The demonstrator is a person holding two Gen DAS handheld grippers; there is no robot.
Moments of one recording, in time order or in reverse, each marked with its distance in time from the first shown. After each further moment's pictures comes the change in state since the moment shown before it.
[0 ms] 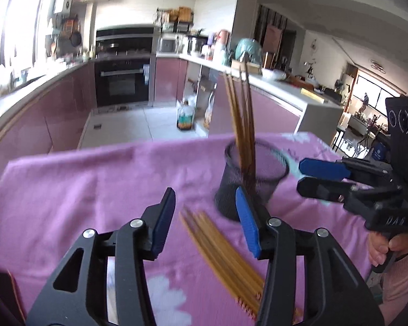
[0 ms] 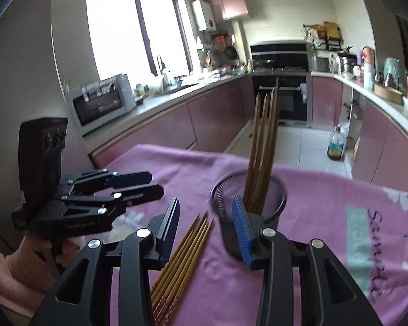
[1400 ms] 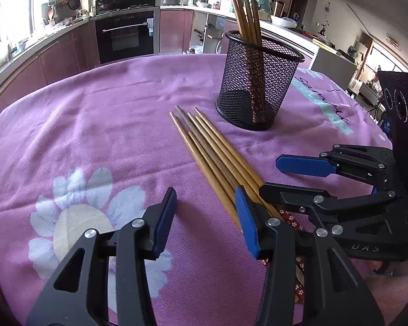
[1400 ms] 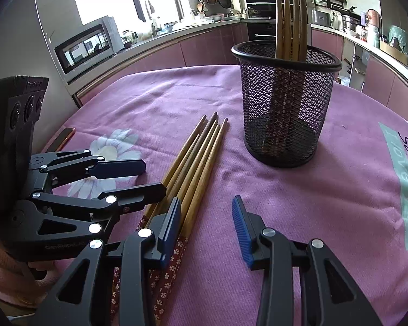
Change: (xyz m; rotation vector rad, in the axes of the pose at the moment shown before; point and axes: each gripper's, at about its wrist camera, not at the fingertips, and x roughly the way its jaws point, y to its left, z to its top) left arm 0.046 -0.012 -0.082 0.006 0.250 0.058; right arm 0.062 0.023 -0.071 0.023 0.230 -0.054
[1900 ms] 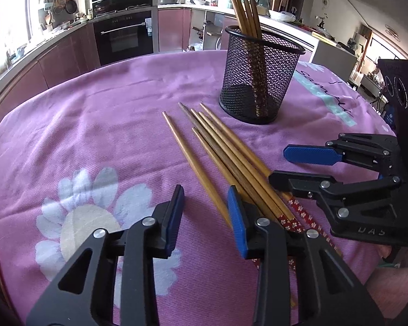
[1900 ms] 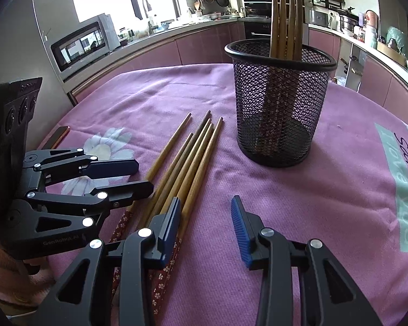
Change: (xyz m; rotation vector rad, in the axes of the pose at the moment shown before) left arm 0.001 0.002 -0.003 0.035 0.015 0.021; right arm 0.000 -0.003 0.001 -0.009 0.015 -0.044
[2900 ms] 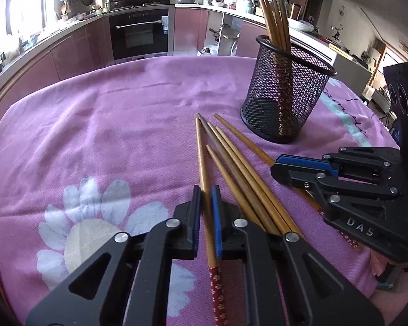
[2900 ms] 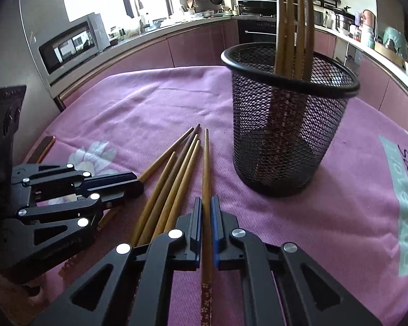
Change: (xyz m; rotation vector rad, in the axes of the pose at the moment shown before) left arm 0.011 0.013 0.015 -0.091 -0.011 0.039; right arm 0.015 -0.010 0.023 0.036 0.004 -0.002
